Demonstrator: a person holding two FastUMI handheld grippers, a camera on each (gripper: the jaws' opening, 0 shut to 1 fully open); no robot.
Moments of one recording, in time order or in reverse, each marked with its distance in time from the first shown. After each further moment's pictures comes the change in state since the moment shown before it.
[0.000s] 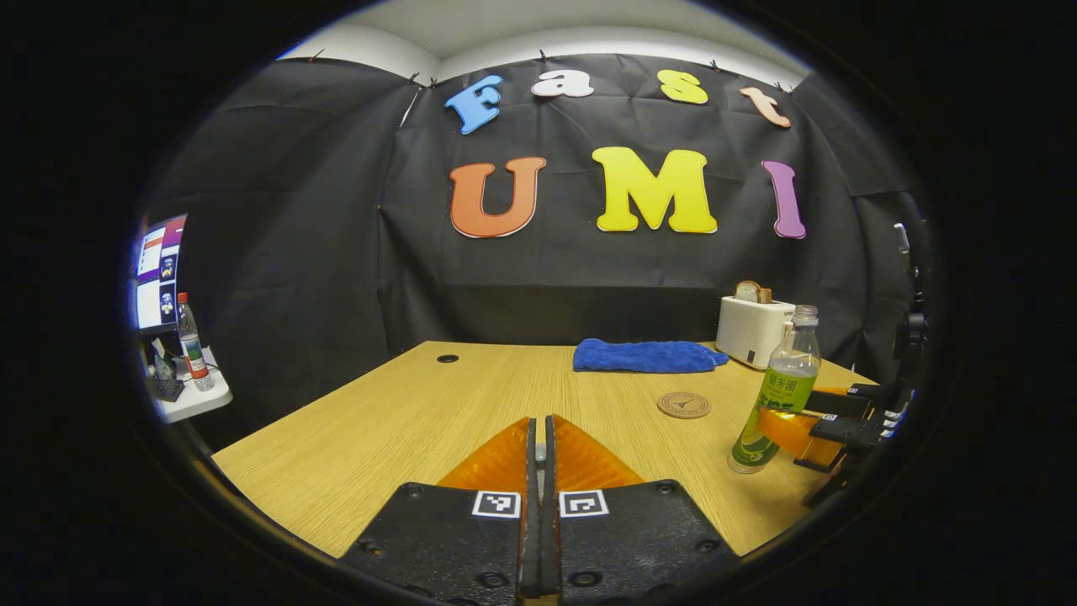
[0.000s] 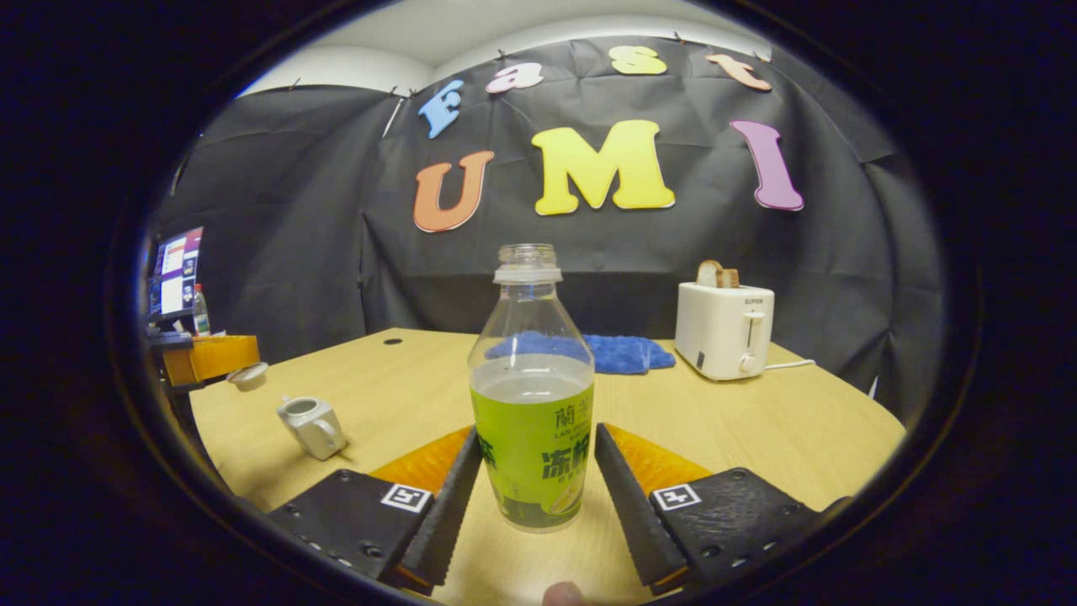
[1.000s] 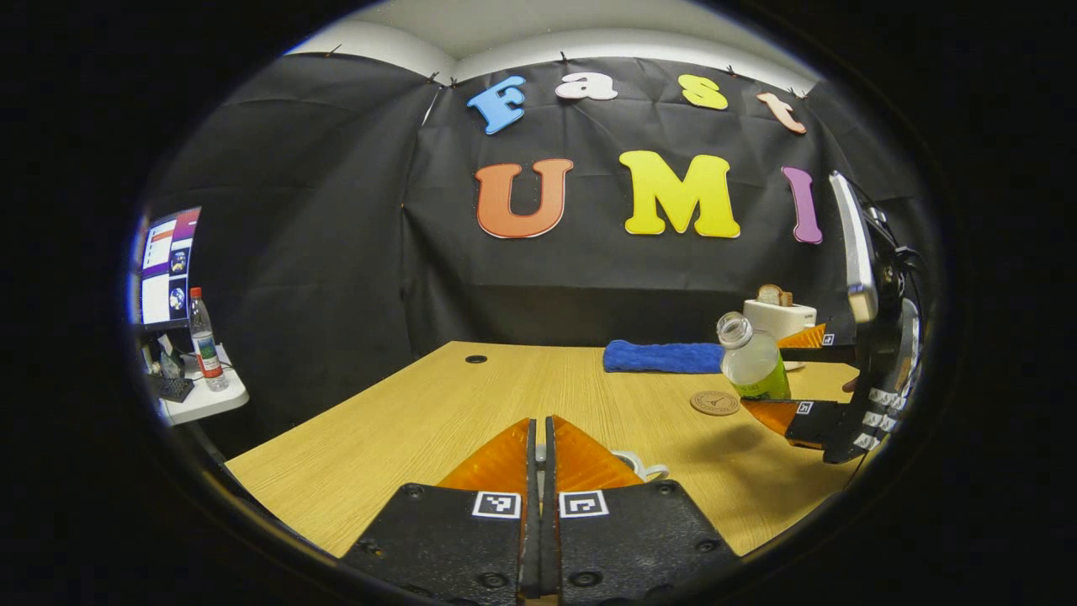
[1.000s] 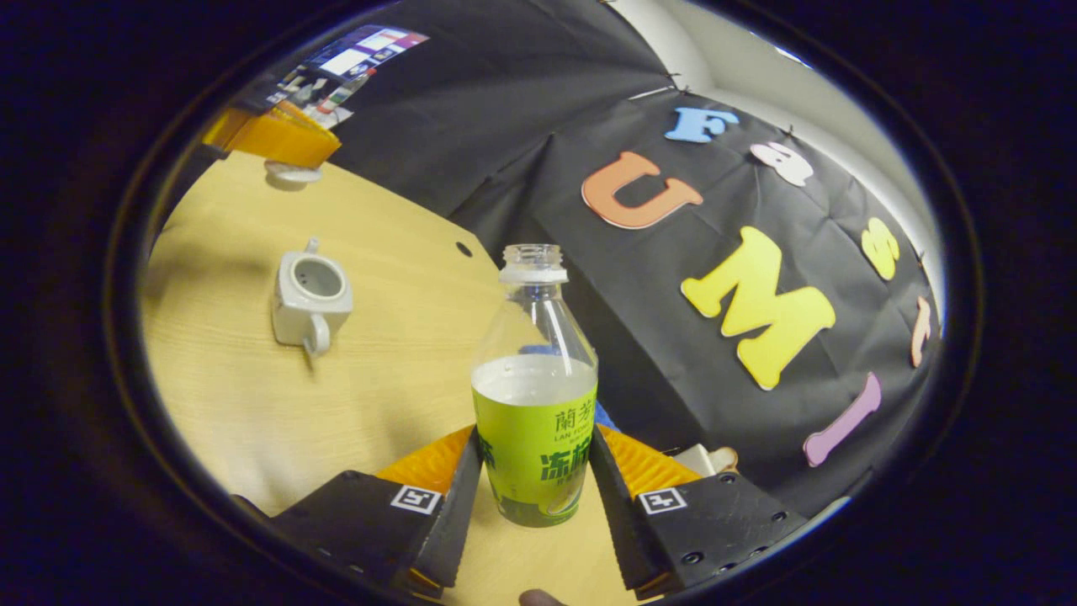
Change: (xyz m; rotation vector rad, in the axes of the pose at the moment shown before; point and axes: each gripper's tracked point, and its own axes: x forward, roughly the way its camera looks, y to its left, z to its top) left arm -0.007 0.057 -0.002 -0.015 -0.009 0.049; right arm 0.052 0.076 0.039 -0.991 0.012 0.066
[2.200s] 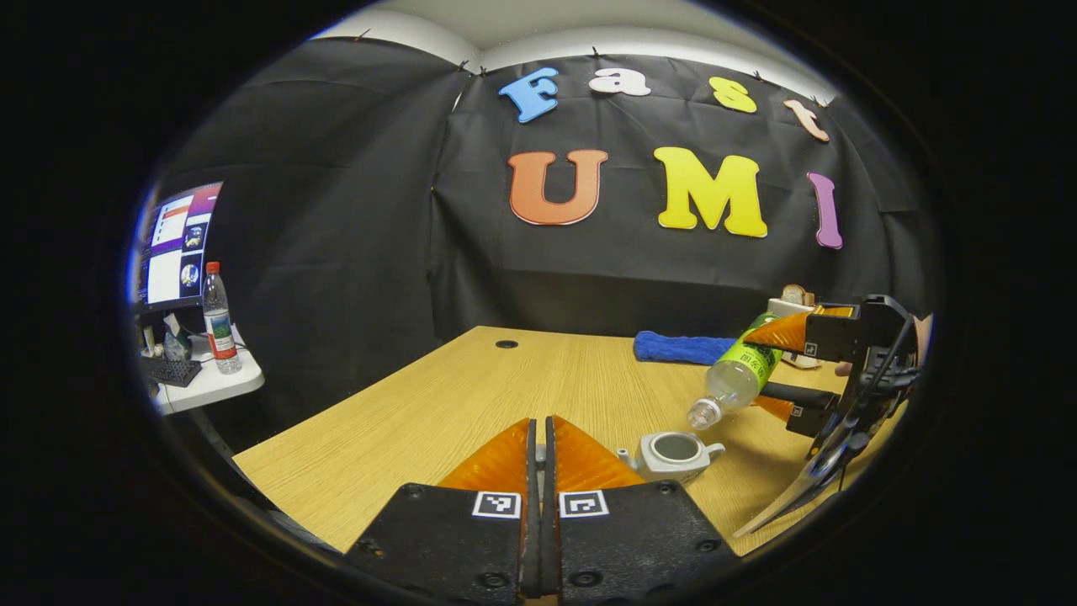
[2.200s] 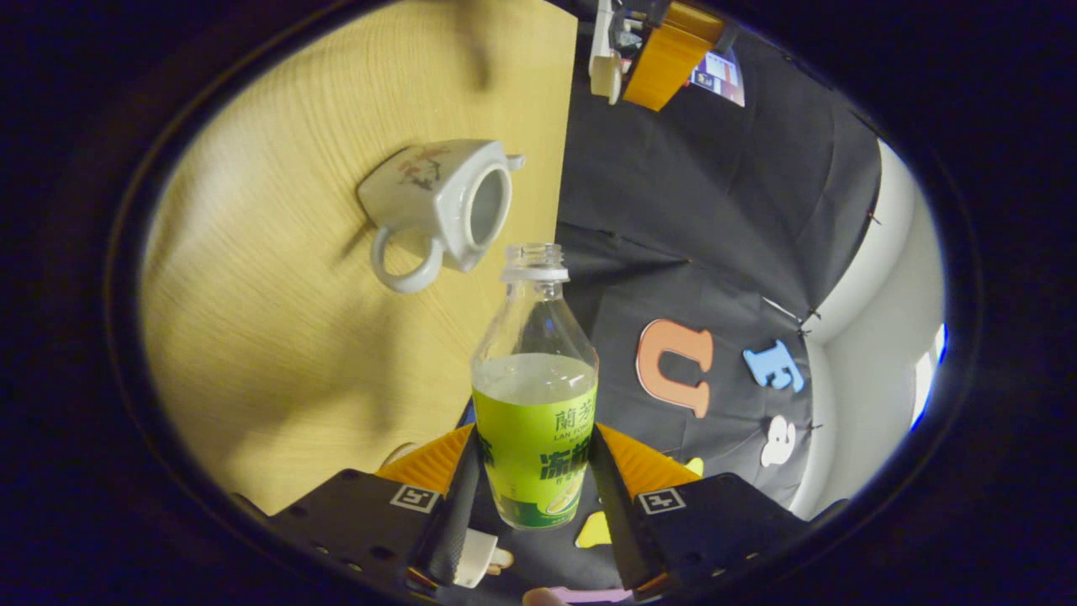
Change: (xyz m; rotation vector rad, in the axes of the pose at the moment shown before) left arm -0.001 0.048 -0.022 -0.046 0.034 0.036; right arm 0.022 0.022 0.060 -0.983 -0.172 -0.174
